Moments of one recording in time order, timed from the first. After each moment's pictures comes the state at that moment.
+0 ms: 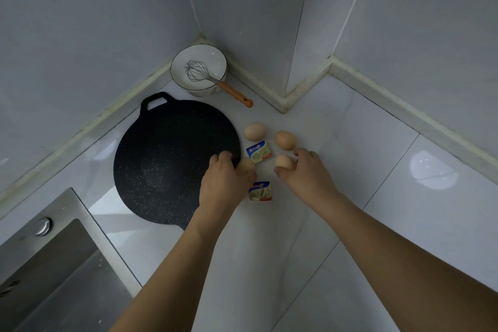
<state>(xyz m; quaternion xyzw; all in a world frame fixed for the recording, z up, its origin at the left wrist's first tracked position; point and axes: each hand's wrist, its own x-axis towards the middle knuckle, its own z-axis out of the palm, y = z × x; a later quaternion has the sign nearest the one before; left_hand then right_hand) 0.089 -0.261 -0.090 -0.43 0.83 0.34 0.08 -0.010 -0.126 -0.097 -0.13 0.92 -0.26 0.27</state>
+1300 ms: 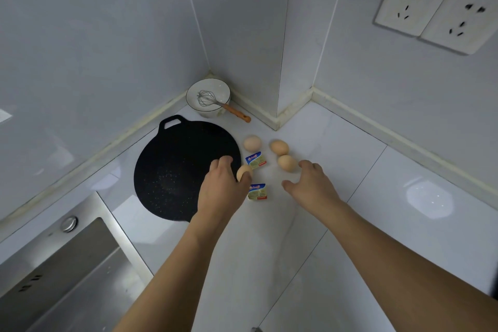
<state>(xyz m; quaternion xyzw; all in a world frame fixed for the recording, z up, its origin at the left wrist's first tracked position) 0.129 -0.235 -0.027 -0.37 0.88 0.30 -0.01 0.025 -0.085 -0.041 -0.14 0.93 -0.22 0.26</state>
